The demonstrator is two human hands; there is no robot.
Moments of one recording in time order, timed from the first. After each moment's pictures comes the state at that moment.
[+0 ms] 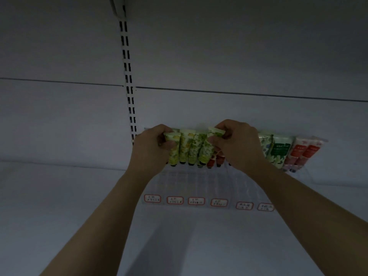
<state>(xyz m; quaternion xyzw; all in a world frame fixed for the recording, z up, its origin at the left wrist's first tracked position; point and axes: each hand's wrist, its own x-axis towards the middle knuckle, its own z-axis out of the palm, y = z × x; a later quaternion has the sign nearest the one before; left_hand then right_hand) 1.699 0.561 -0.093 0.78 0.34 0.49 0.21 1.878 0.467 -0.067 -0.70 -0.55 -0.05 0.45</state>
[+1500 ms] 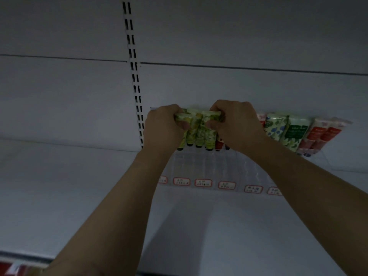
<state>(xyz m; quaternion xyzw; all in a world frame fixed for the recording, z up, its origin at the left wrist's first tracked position) 1.717 0.558 -0.093 0.79 0.37 0.47 0.12 1.867 0.482 -0.068 -0.69 -0.64 -0.13 0.31</state>
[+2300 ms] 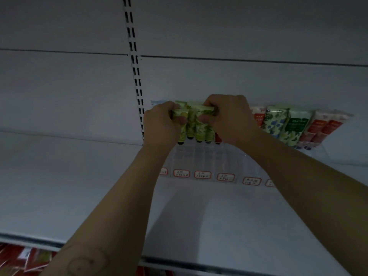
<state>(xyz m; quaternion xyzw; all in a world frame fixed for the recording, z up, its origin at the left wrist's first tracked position) 1.716 0.554 -0.101 0.75 0.41 0.49 0.14 1.858 0.484 -0.068 -0.66 -0.66 -0.13 0.34</state>
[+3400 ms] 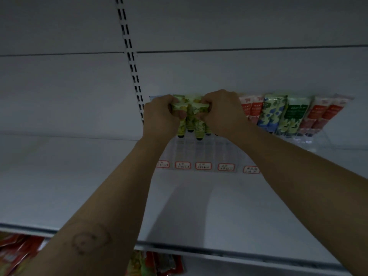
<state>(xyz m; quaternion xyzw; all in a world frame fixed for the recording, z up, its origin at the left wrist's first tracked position) 1.715 0.562 -0.100 0.78 0.38 0.47 0.12 1.854 0.494 -0.080 -0.72 -0.62 -0.10 0.30</state>
